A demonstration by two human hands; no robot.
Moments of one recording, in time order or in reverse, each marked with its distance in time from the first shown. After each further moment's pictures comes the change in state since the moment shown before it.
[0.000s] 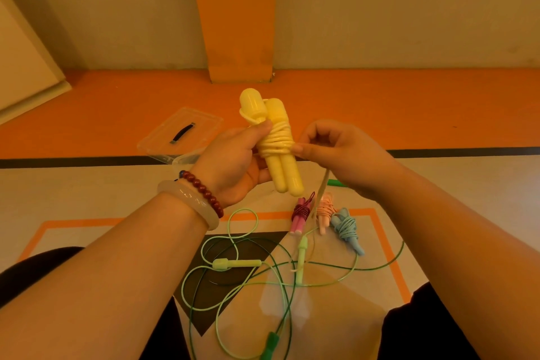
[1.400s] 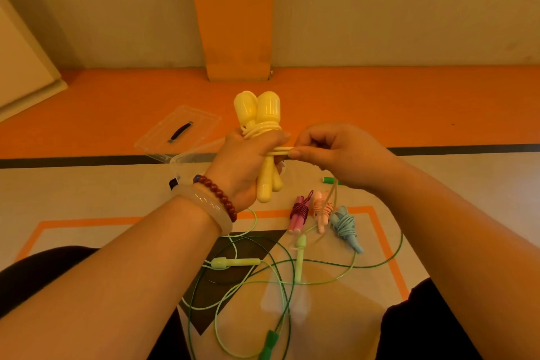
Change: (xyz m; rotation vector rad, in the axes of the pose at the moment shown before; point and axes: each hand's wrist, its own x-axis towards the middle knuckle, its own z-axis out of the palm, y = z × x) left_hand 0.010 -0.018 0.007 0.102 0.214 0.031; right_hand 0.000 -0.002 -0.006 -0.254 -0.070 -0.051
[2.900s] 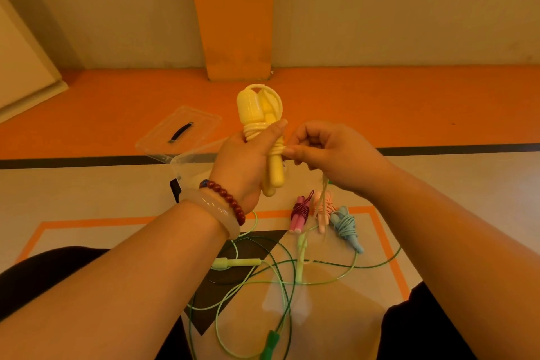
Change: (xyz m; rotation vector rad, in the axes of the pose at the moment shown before) left_hand -0.001 -0.004 0.004 0.008 0.081 0.085; right_hand 0.002 -0.002 0.011 0.100 0.036 -0.018
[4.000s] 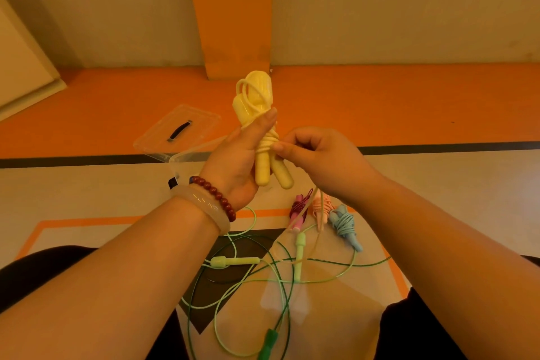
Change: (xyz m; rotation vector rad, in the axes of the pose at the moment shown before) left_hand 0.003 0.004 -0.007 -0.210 -0.185 -0.129; right_hand -0.004 -0.003 0.015 0.053 0.078 0.045
